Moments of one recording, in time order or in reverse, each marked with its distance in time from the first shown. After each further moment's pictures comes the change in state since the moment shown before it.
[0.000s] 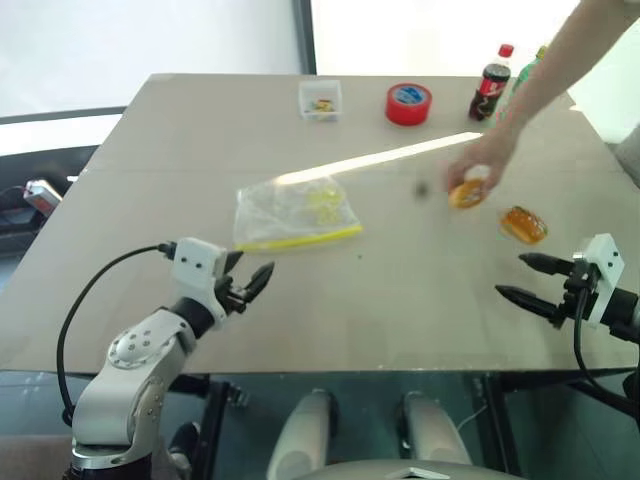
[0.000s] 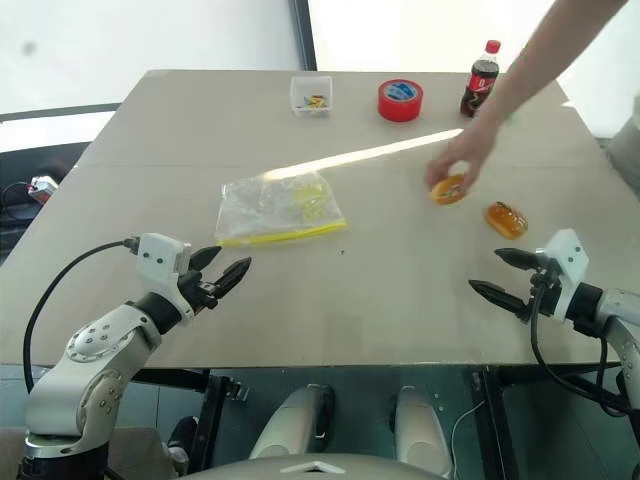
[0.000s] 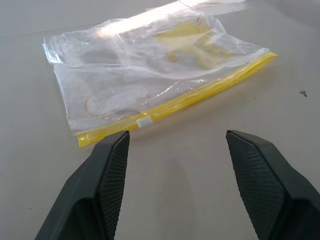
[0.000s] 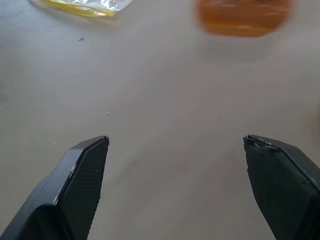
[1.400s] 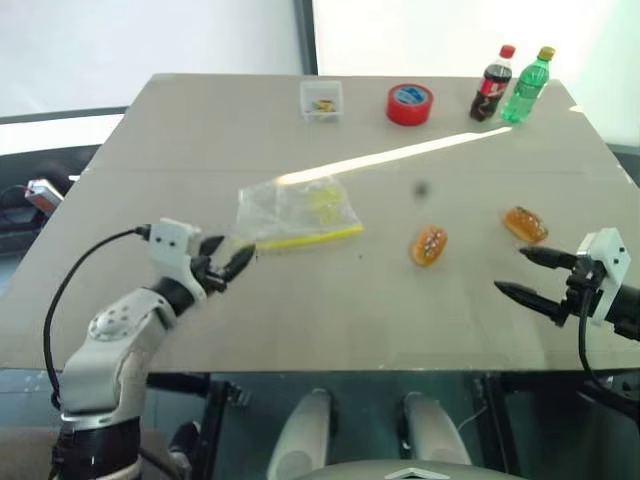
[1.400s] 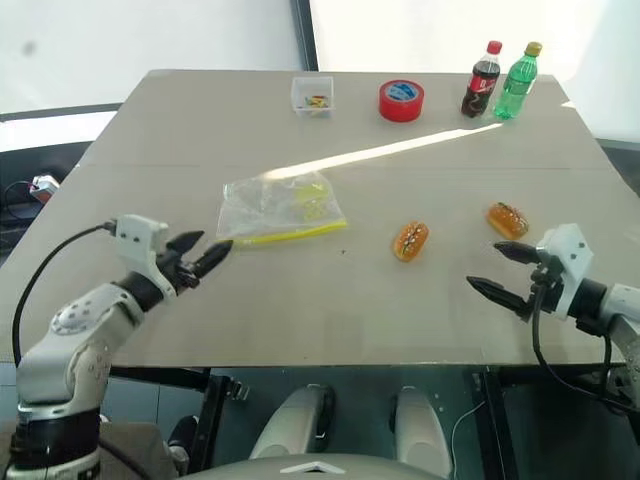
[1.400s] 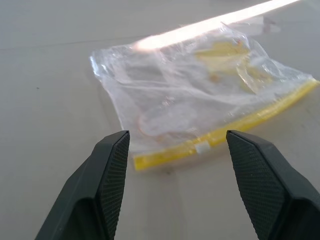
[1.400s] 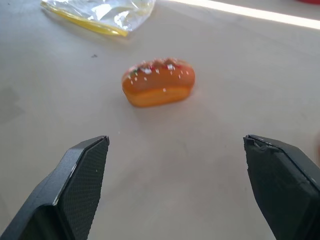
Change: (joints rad) left arm -0.202 0.068 0.088 0.313 -0.059 -0.054 -0.087; right arm -0.008 -0.011 -0.024 -0.136 0.027 0.043 -0.030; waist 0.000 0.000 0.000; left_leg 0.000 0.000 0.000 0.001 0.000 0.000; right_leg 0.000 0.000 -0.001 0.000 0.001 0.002
